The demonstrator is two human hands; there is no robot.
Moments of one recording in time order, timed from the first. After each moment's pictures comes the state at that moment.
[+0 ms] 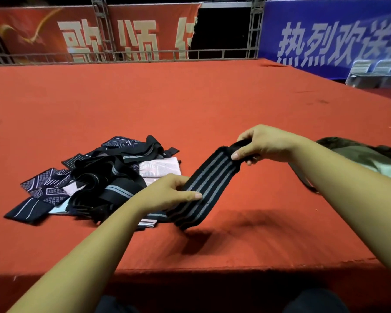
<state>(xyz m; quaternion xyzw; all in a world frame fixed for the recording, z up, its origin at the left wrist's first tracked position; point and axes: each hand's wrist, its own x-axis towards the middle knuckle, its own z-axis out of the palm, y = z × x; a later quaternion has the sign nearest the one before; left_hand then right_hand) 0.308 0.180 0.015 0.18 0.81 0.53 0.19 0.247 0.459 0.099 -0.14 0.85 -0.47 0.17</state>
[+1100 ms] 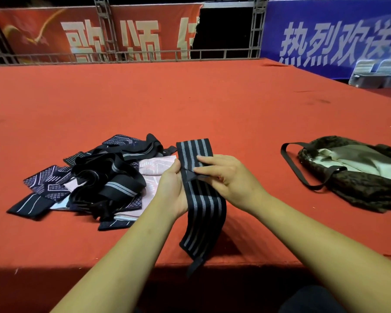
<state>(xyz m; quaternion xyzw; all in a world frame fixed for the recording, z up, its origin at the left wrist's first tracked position) 0.308 0.238 0.006 -0.04 0.34 0.92 0.18 0.299 0.403 0.010 -0.37 0.86 -0.26 -0.23</state>
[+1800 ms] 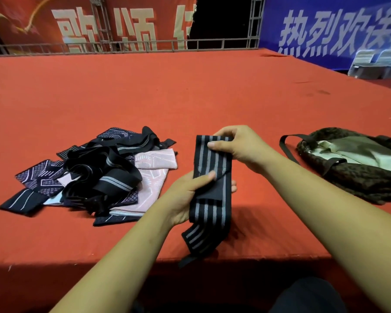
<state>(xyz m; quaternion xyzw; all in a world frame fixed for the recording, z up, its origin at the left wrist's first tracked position) 0.333 0.254 -0.003 0.06 0.52 0.82 0.24 0.266 0.417 0.060 -0.11 0.80 -0.59 0.02</state>
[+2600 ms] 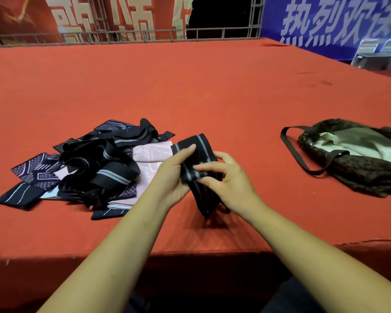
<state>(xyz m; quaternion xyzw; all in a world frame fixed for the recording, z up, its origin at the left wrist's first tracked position) 0.305 0.245 0.002 -0.02 0.45 0.88 0.13 0.329 0.392 -0.014 -0.17 0.83 -0.53 -0.09</state>
